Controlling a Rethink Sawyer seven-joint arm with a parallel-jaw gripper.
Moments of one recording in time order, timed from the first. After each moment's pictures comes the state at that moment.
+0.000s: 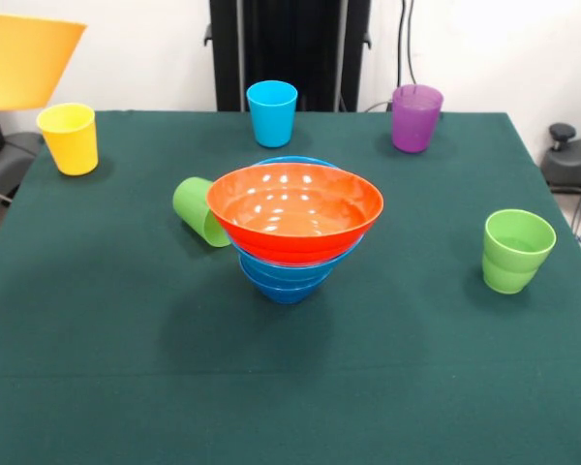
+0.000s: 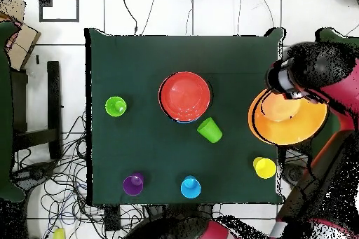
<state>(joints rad) -0.40 -0.52 -0.37 1.05 0.16 1.02 2.35</state>
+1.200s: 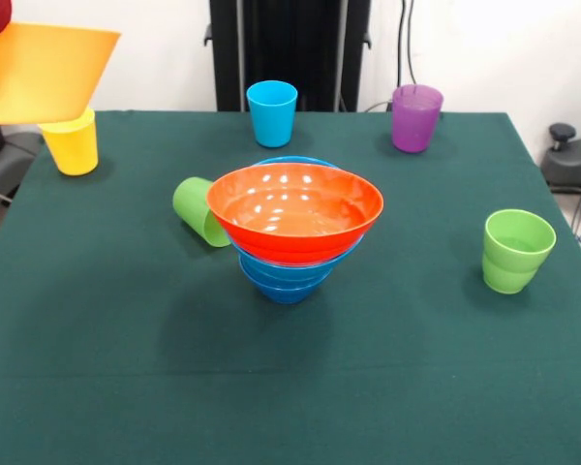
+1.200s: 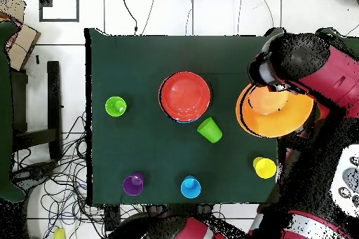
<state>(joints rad) -0.34 -0.52 -0.36 1.04 0.16 1.02 2.35</state>
